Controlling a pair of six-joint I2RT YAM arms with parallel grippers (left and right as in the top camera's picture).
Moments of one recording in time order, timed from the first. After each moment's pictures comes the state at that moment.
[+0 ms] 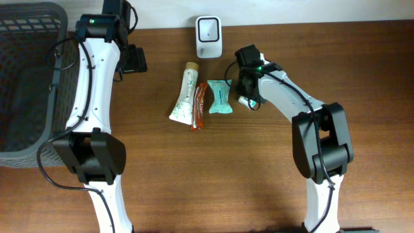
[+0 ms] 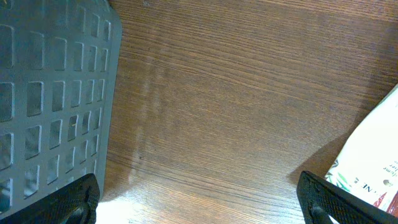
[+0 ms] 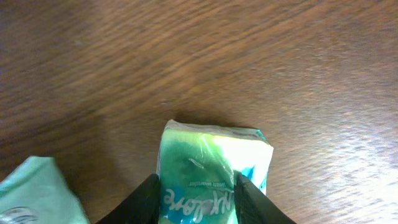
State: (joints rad) left arm -0.08 2.20 2.33 -1.45 -0.27 -0.25; right arm 0.31 2.18 1.63 -0.69 0.20 0.74
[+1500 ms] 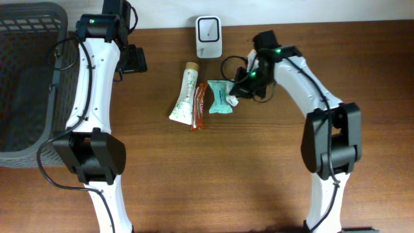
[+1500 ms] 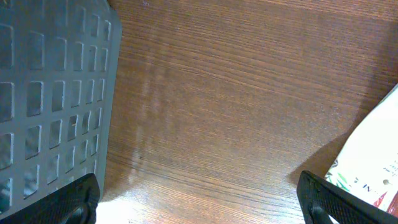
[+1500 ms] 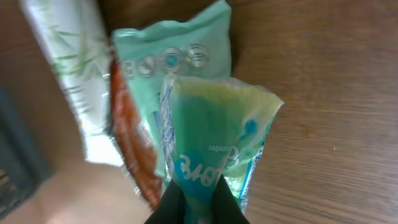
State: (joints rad) left arm -0.08 2.20 2.33 -1.45 -0.27 -0.25; right arm 0.19 2.19 1.80 -0.94 -0.57 0.44
